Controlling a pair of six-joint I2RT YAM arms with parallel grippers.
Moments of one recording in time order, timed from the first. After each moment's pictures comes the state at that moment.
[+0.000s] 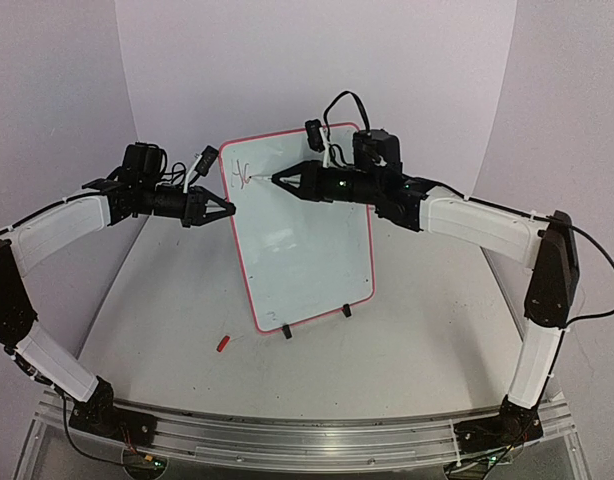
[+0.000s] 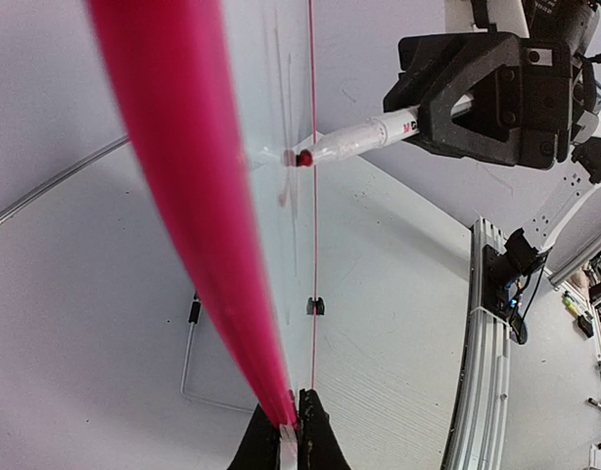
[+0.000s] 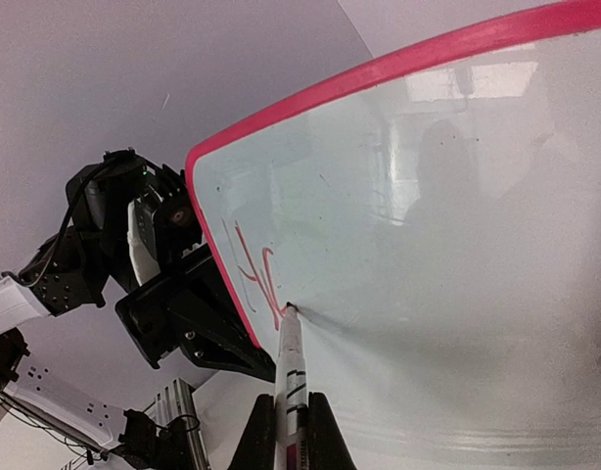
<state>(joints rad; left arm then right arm) -0.35 1.48 1.27 -0.33 0.86 0.10 0.77 1.89 1.70 0.07 -0.41 0.52</state>
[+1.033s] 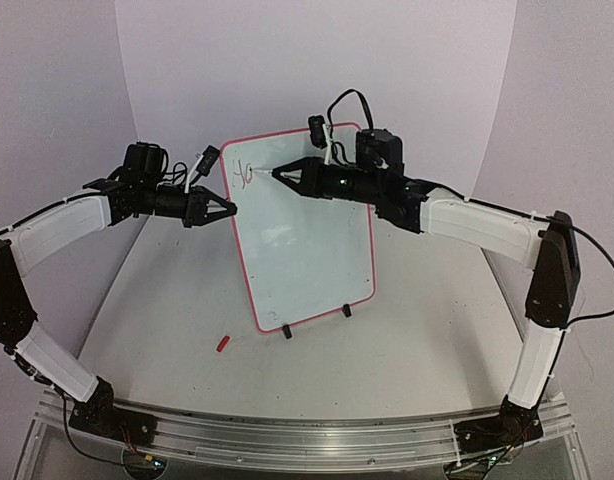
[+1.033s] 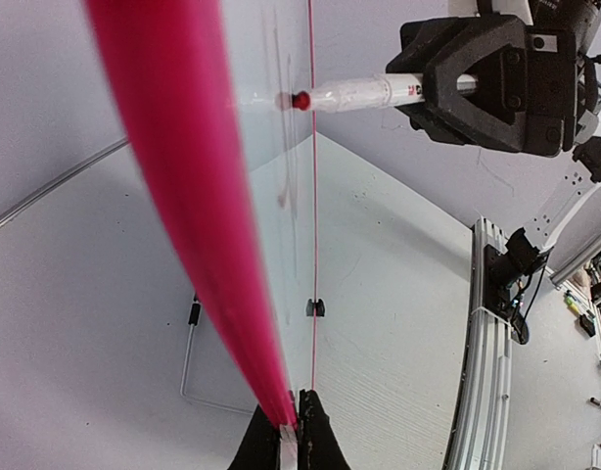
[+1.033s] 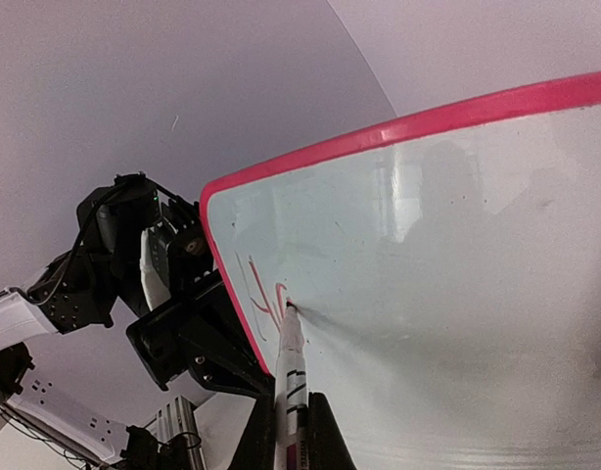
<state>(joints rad) -0.36 1.48 1.28 -0.33 0.85 0.10 0.77 1.89 1.69 0.14 -0.40 0.53</state>
